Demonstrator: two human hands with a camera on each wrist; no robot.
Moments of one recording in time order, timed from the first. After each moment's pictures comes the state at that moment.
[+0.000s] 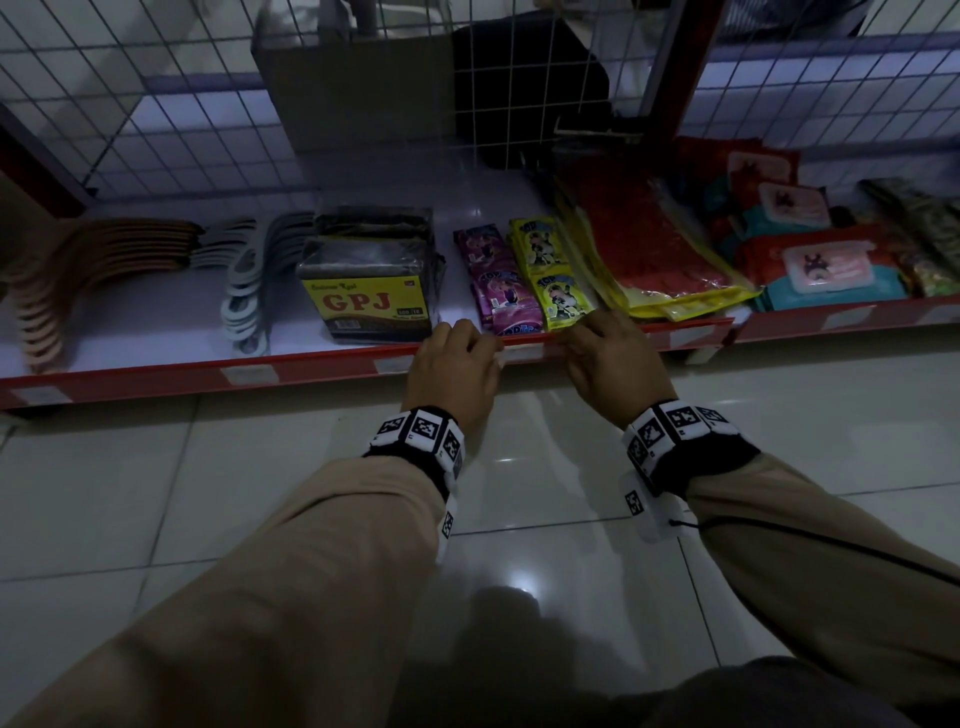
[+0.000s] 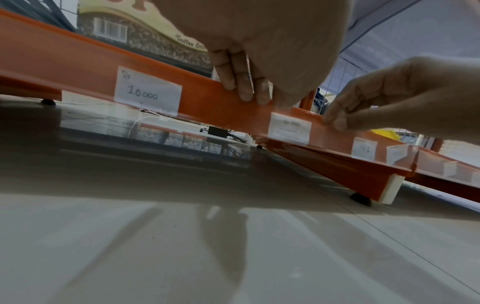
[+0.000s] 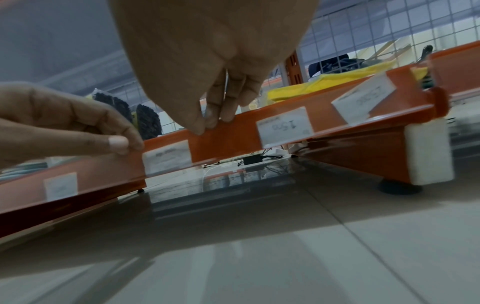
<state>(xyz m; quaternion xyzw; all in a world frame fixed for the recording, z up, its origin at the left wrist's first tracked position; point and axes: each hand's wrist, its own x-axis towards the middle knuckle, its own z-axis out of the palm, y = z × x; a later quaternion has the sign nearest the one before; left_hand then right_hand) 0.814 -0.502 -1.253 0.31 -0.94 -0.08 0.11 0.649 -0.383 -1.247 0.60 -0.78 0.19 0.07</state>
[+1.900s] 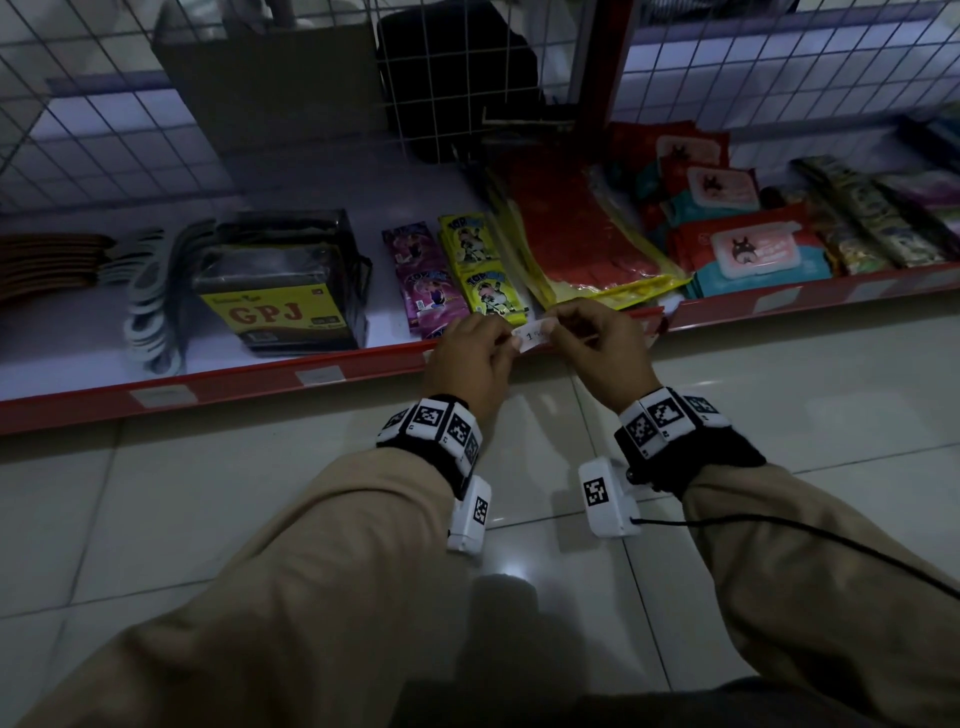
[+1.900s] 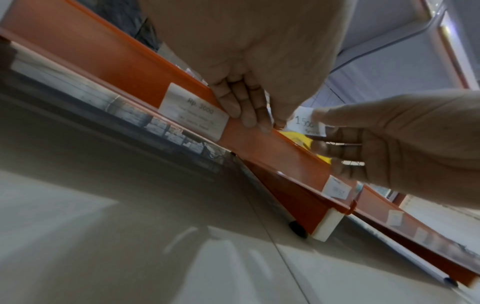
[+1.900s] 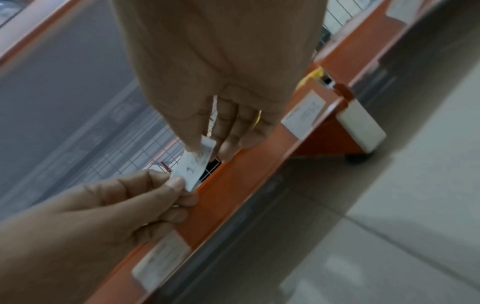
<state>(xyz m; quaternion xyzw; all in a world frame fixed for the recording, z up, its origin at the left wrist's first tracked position) 0.733 -0.460 -1.252 0.29 -0.90 -0.27 0.19 0.602 -0.354 -1.249 0.40 -0.72 0.54 -0.16</state>
